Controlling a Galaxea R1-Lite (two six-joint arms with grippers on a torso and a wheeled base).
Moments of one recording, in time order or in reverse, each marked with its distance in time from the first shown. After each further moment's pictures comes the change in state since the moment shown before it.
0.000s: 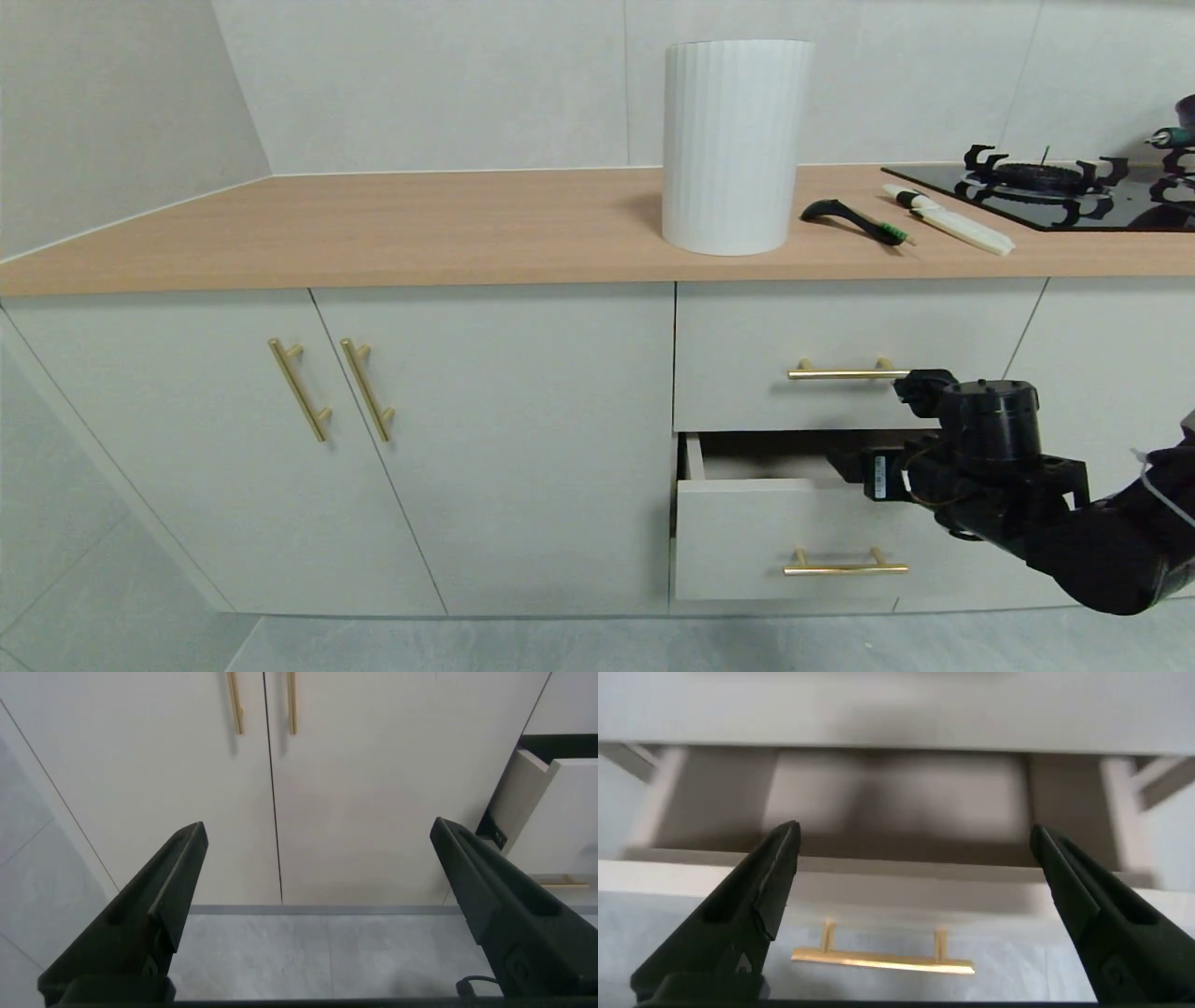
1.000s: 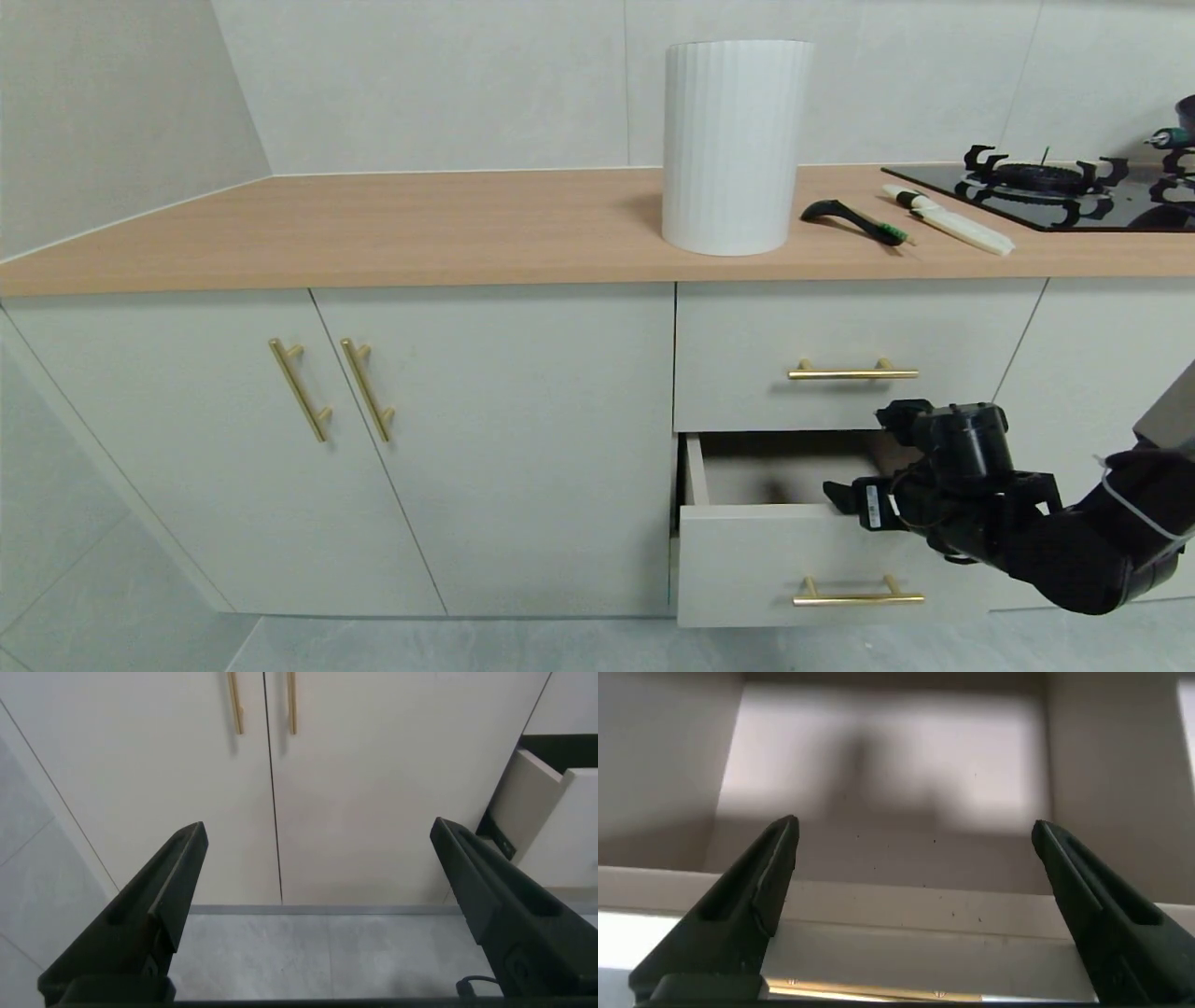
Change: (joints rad) left arm 0.000 0.000 0.000 0.000 0.000 0.000; right arm 0.000 0.059 -0.010 0.117 0.008 -0.001
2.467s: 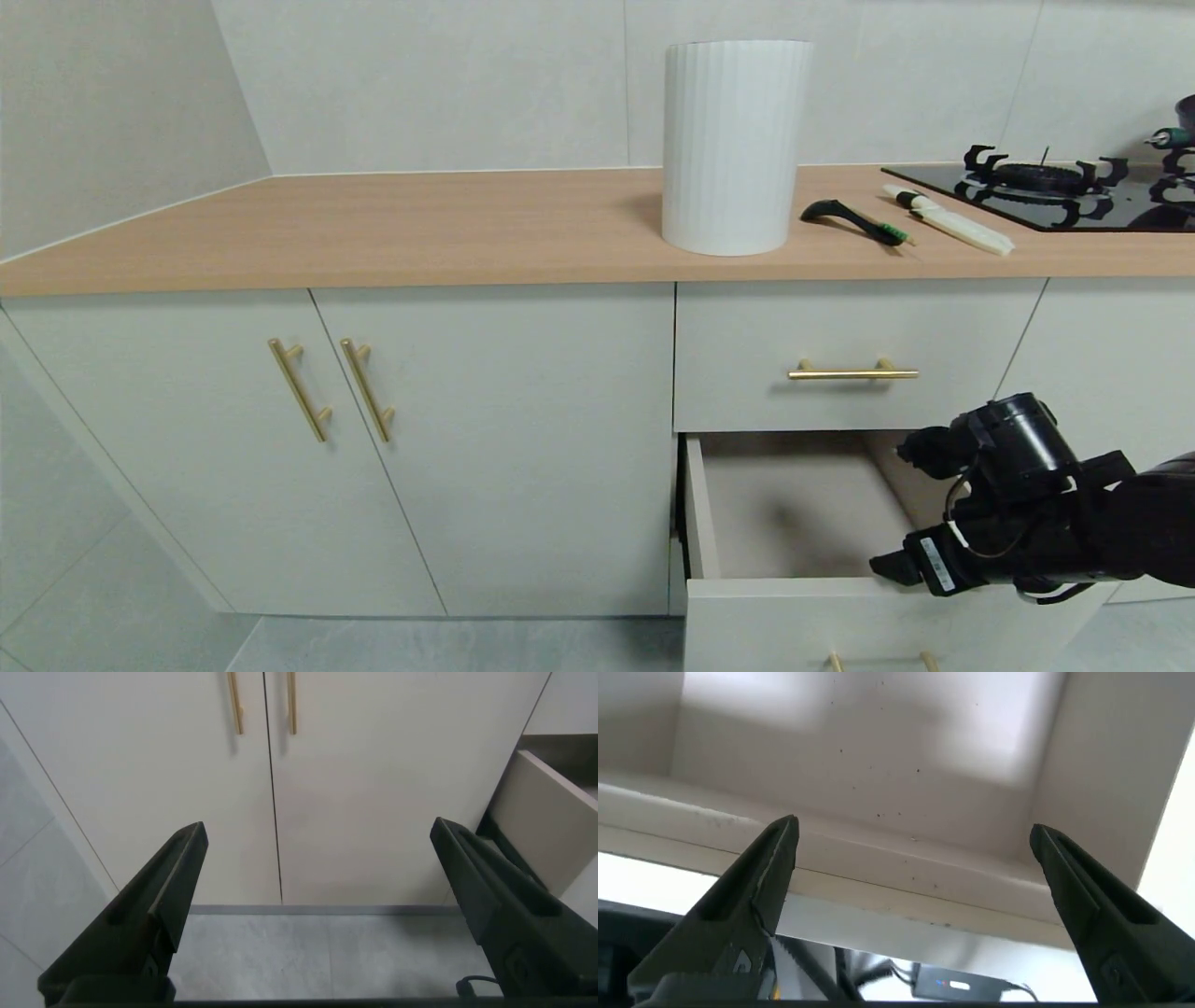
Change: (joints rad) left arm 0.000 0.000 0.000 0.000 0.000 0.000; right arm 0.005 -0.250 -0.054 0.646 0.081 -0.144
